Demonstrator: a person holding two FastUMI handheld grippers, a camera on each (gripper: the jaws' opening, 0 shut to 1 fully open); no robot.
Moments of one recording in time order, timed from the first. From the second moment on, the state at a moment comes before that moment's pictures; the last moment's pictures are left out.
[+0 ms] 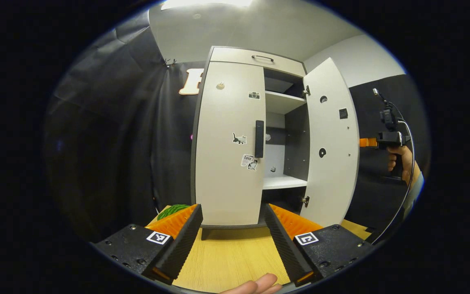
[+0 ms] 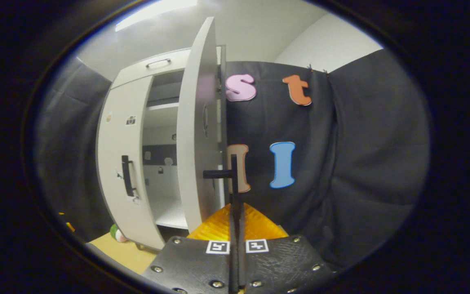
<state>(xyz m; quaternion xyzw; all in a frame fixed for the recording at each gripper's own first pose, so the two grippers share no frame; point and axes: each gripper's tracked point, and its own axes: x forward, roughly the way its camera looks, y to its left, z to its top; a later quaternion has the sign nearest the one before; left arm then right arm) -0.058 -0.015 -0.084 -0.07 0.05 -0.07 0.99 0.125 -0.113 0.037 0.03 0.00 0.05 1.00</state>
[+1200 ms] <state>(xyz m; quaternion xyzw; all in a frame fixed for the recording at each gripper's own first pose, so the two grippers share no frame) 0.055 -0.059 -0.041 -0.07 0.05 -0.07 0.99 -0.026 -0.117 -0.025 0.04 -0.01 0.00 1.00</state>
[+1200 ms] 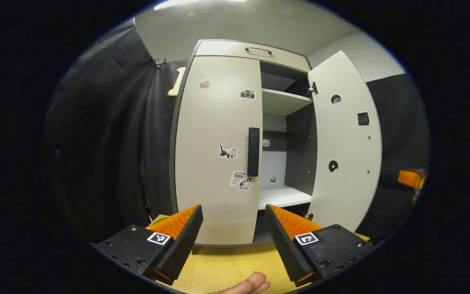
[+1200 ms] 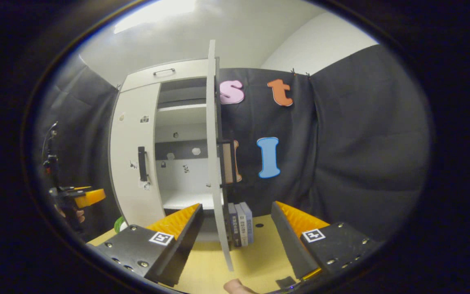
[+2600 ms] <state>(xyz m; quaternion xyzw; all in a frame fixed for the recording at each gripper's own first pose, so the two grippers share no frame) 0.264 -0.114 -0.019 -0.03 0.08 0.03 1.00 -0.144 -0.102 -0.082 0.07 -0.03 0.00 1.00</state>
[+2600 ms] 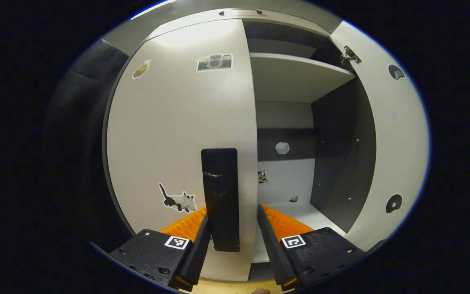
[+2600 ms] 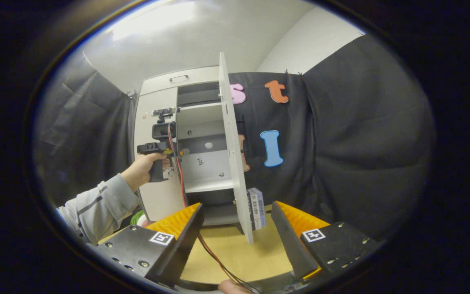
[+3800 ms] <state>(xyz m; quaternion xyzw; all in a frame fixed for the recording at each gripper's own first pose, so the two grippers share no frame) 0.240 -0.099 -0.023 -0.04 0.11 -0.04 0.99 -0.161 -0.079 -0.065 0.05 -0.05 0.03 1.00</state>
